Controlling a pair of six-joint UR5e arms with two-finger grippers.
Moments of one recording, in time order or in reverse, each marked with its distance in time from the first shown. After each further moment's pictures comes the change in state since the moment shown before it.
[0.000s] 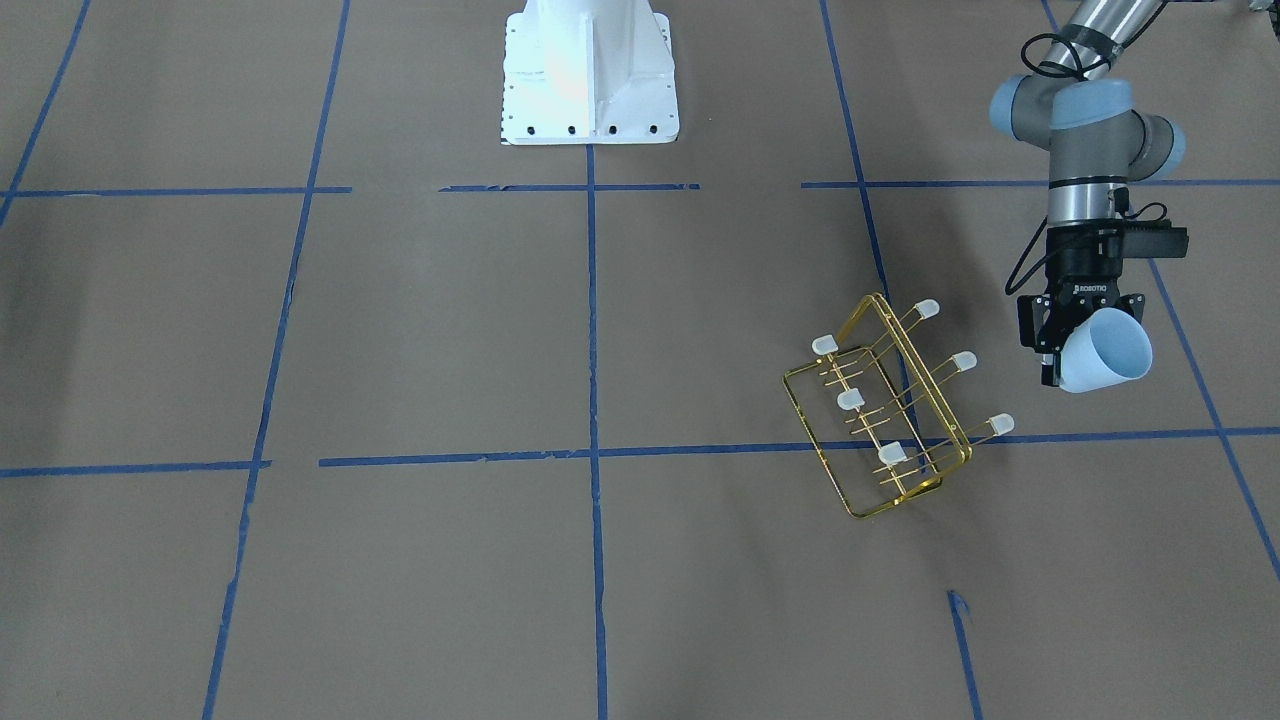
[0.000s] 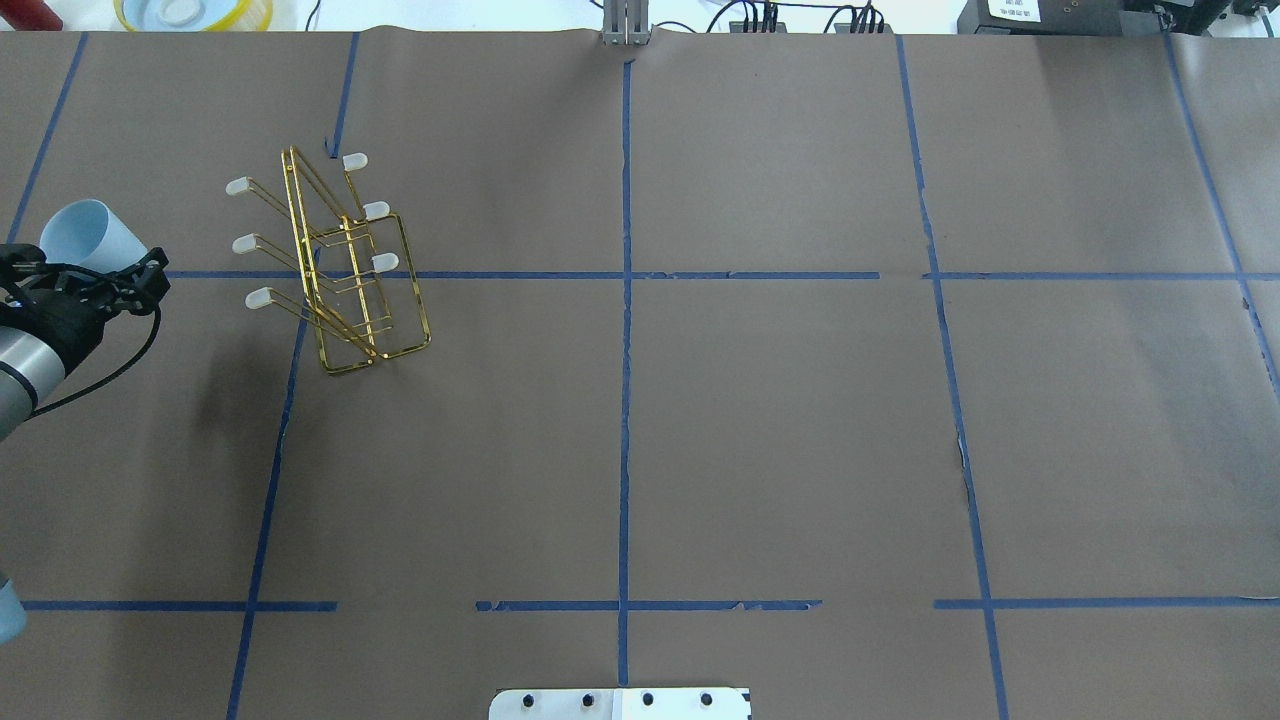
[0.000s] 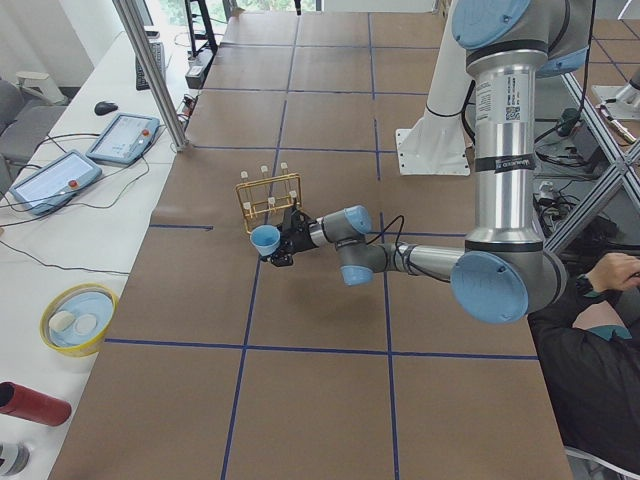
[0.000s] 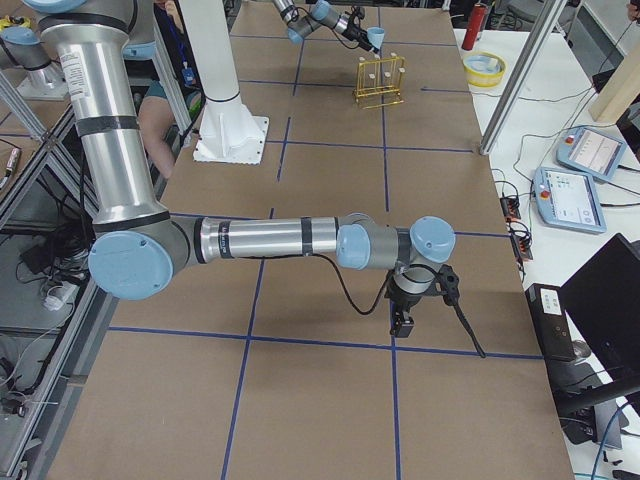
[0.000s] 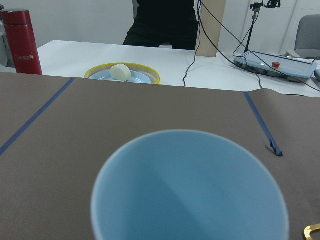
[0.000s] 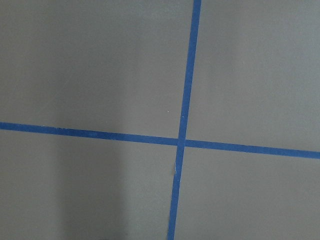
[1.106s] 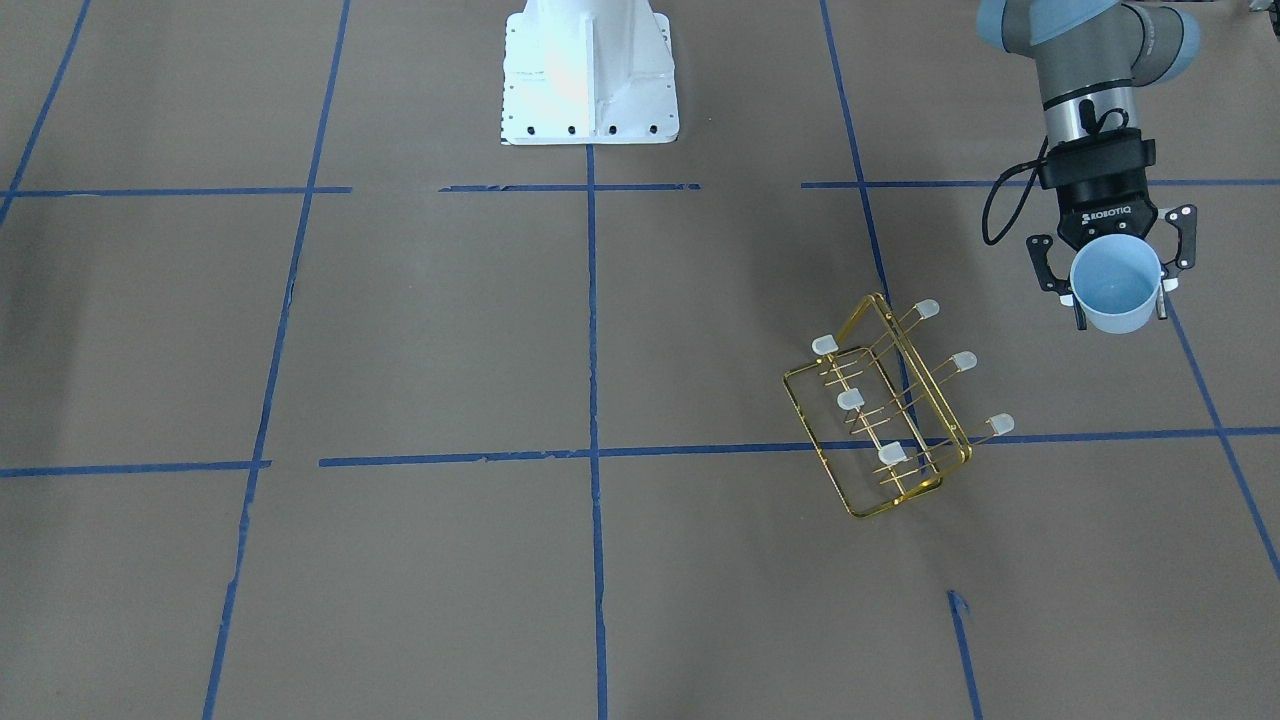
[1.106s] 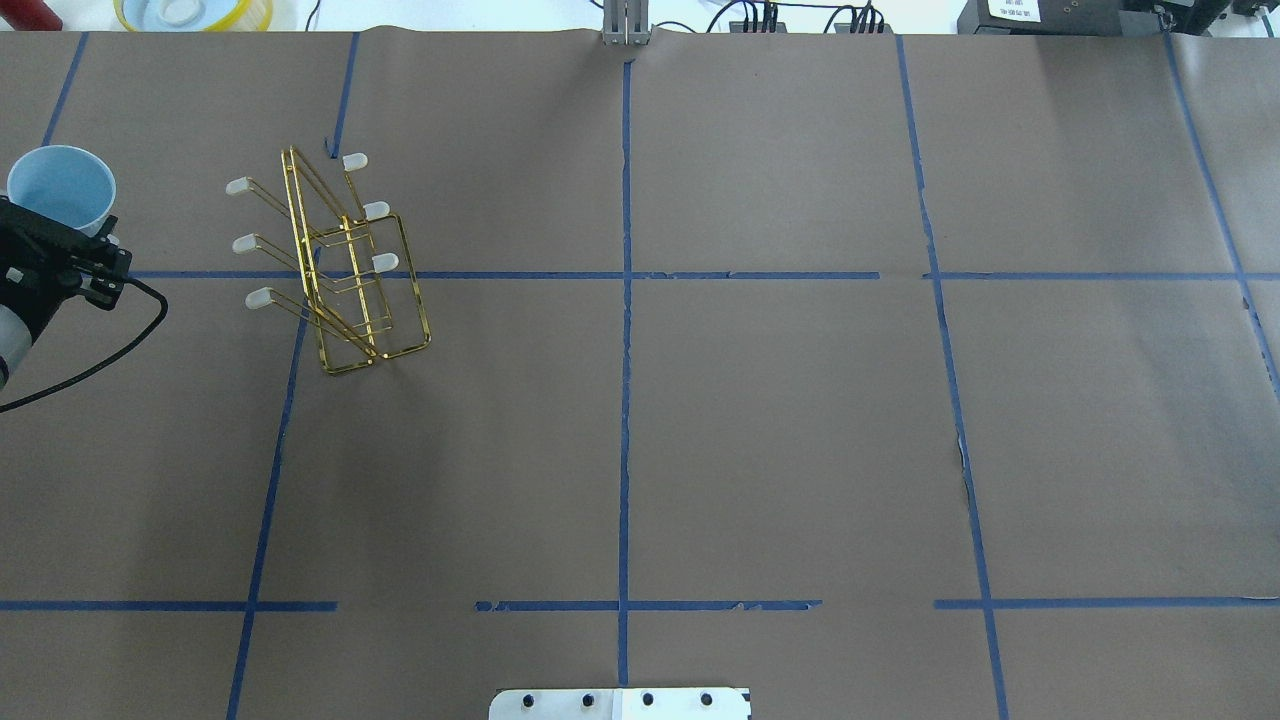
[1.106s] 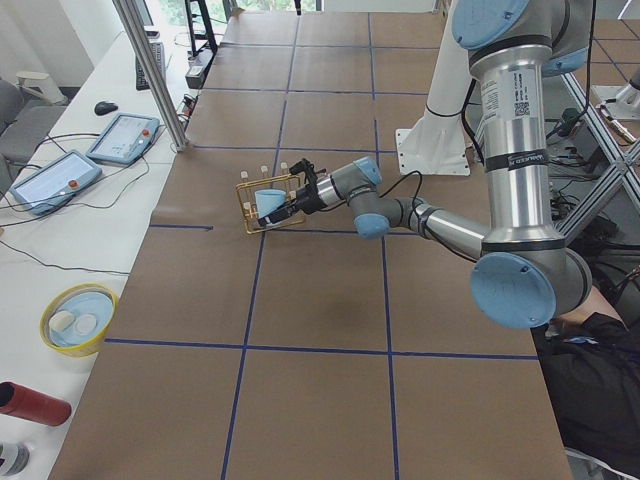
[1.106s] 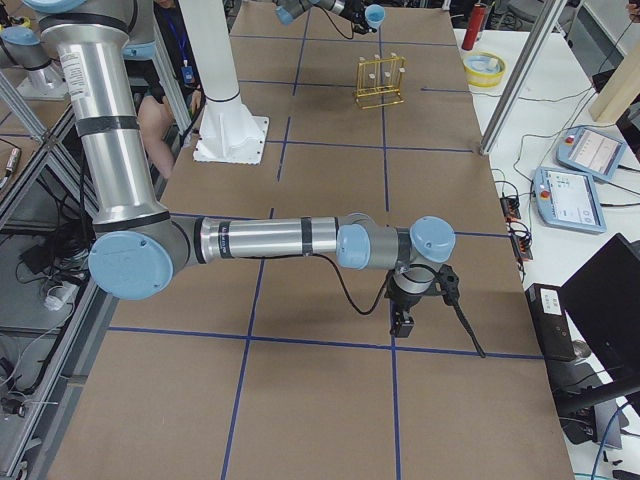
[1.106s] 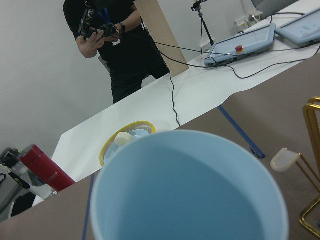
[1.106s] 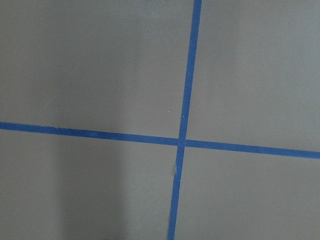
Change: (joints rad) left arm 0.006 0.070 -0.400 0.517 0.166 0.673; right arm -0.001 0.000 0.000 0.000 0.000 0.000
